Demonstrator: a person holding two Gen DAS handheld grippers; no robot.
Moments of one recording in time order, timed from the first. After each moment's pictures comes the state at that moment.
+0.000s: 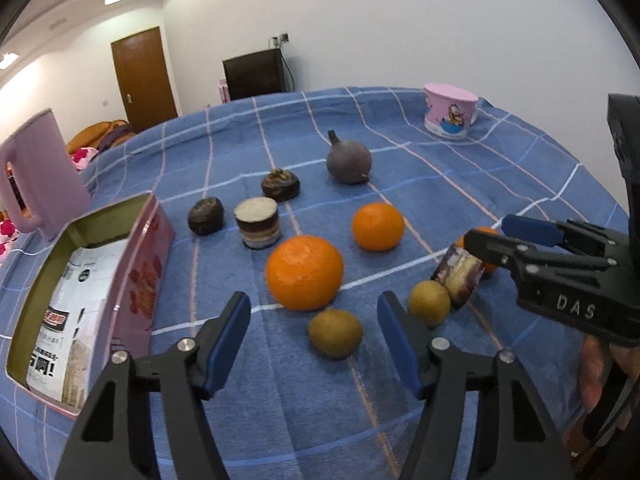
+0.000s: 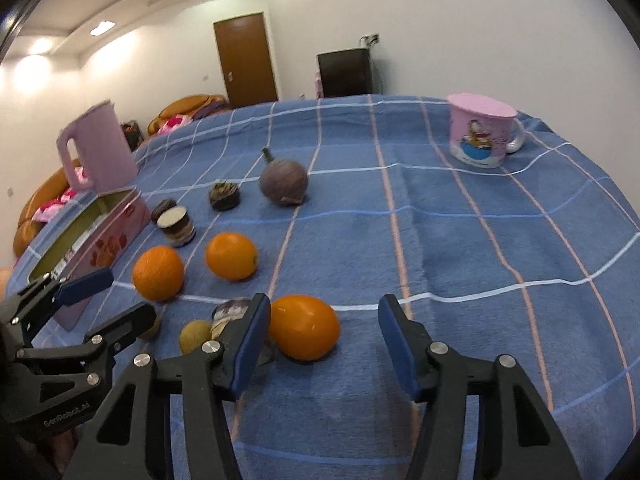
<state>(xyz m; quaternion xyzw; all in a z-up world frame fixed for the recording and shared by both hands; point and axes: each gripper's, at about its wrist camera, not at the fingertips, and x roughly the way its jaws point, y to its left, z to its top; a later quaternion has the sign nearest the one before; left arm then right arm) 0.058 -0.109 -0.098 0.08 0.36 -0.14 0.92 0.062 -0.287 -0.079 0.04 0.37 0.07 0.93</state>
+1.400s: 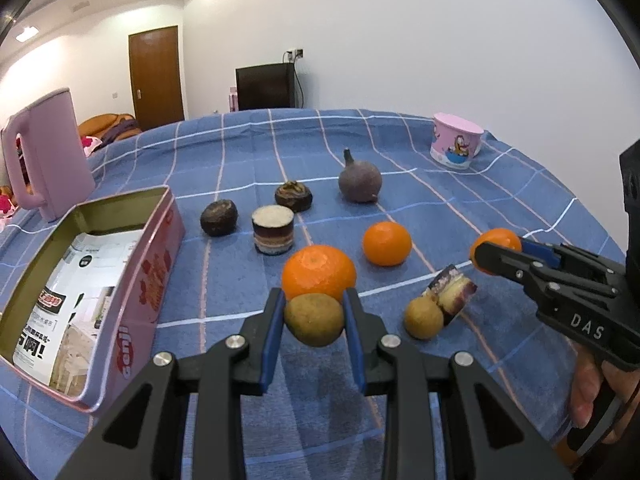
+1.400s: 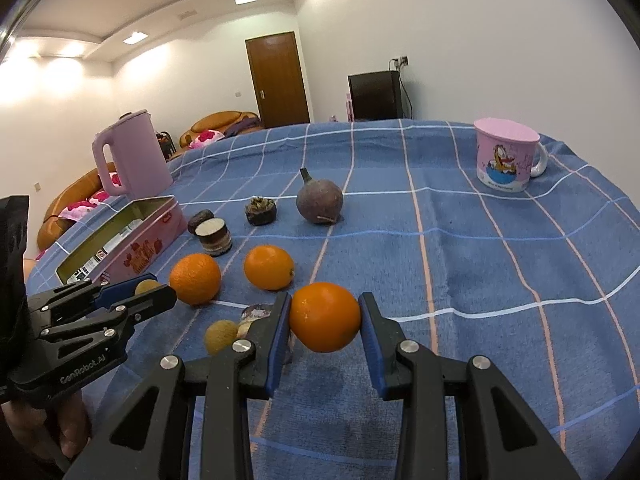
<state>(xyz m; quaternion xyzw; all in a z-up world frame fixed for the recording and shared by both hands) 0.050 -0.087 -0.096 0.03 0.32 -0.14 0.94 0.043 -0.280 -0.070 0.03 0.31 0.12 0.94</state>
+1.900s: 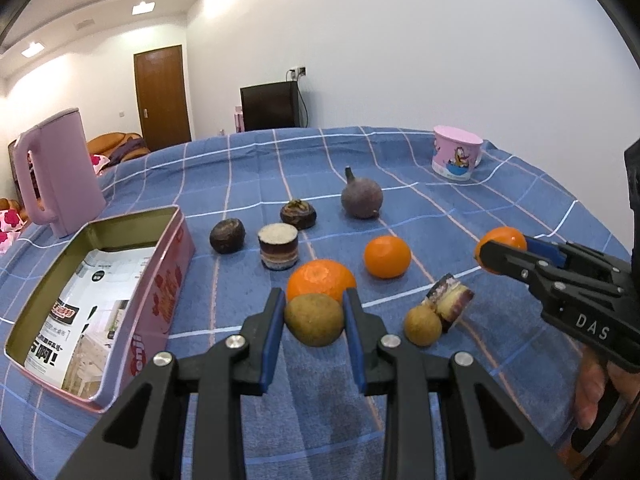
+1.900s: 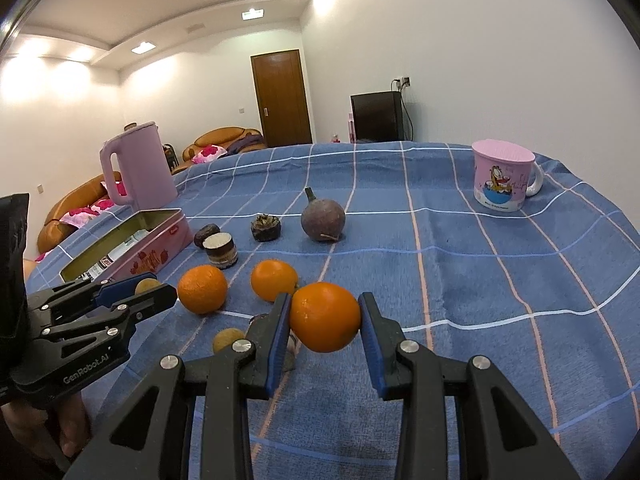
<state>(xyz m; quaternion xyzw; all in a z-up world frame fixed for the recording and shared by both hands) 0.039 -0.088 -0.092 0.04 0.29 -0.12 0.95 0.032 -0.281 -0.065 0.03 0.27 0.12 0.96</state>
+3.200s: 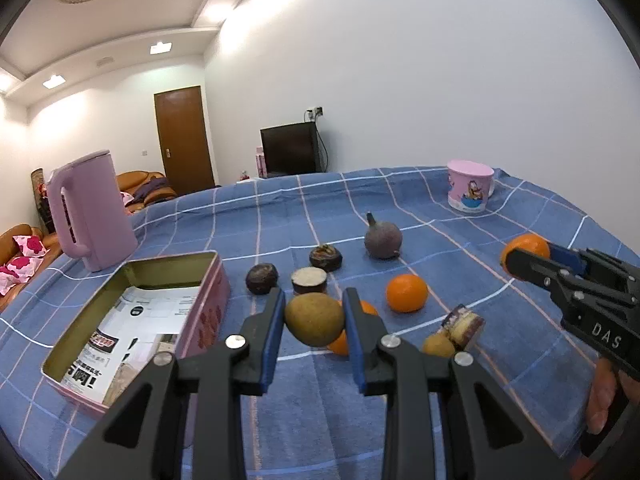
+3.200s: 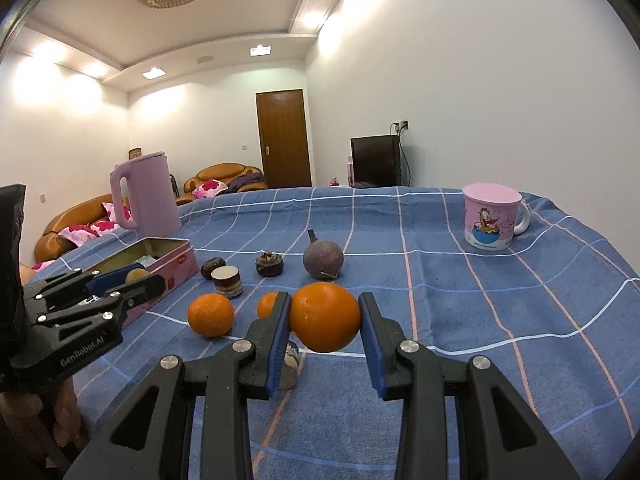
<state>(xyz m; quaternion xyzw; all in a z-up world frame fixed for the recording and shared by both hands) 0.022 -0.078 -0.073 0.06 0.21 -0.09 0.97 0.007 -0.283 -0.056 0.02 0.19 0.11 0.98</state>
